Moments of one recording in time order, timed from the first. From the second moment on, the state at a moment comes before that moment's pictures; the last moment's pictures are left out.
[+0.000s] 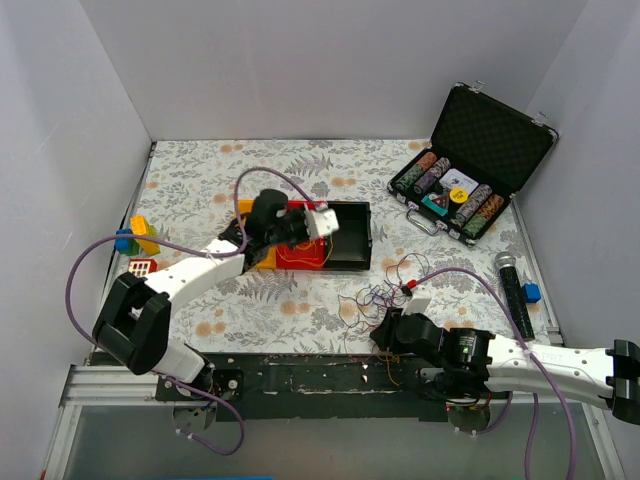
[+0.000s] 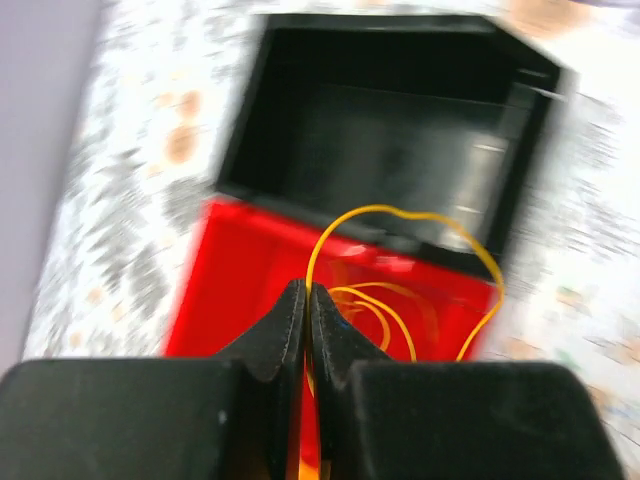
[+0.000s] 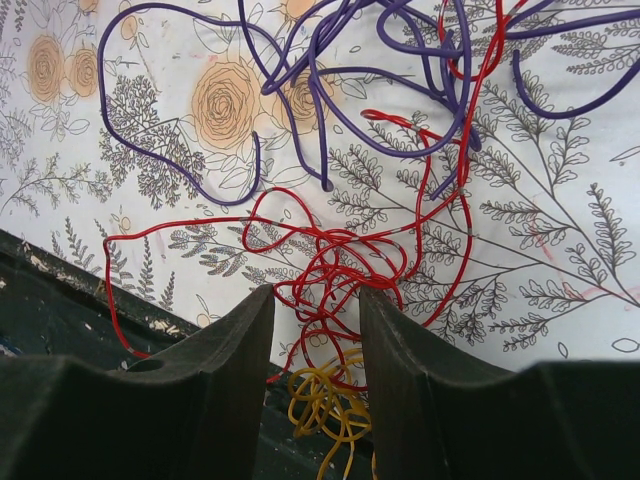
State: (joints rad) left arm -0.67 1.46 0.91 -0.03 0.32 0.82; right arm 1.28 0.65 0.17 -0.30 0.44 1.05
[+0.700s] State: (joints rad) left arm -0.49 1.45 0.94 0.13 0.21 0.49; right arm 1.28 0.69 0.17 -0.23 0.45 1.04
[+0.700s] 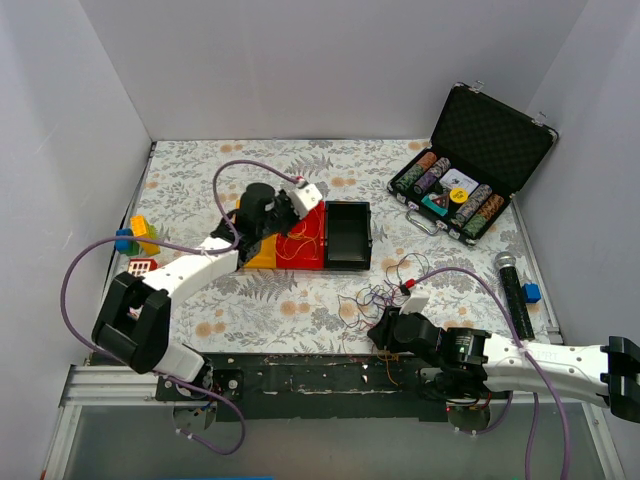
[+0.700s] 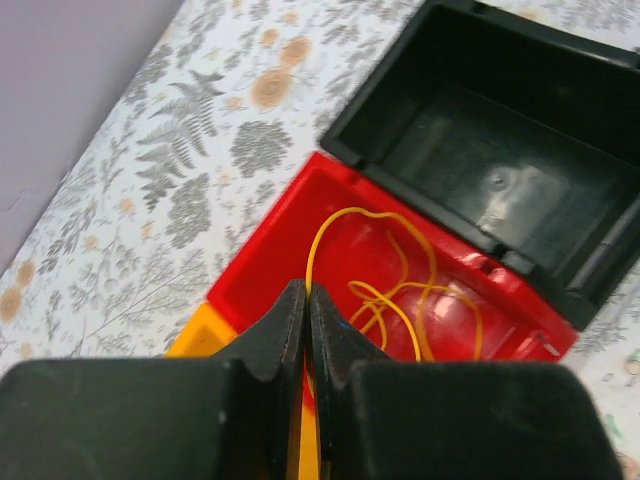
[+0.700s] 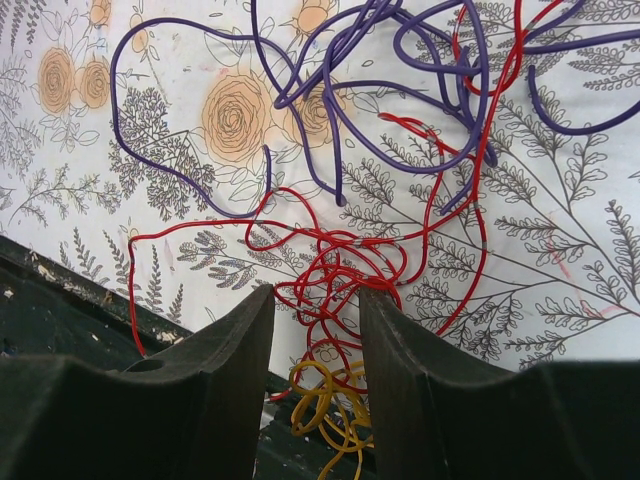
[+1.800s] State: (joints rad) left arm -0.62 1.71 1.20 -0.13 -0.06 0.46; right arm 1.28 0.68 0.17 -0.24 0.45 1.05
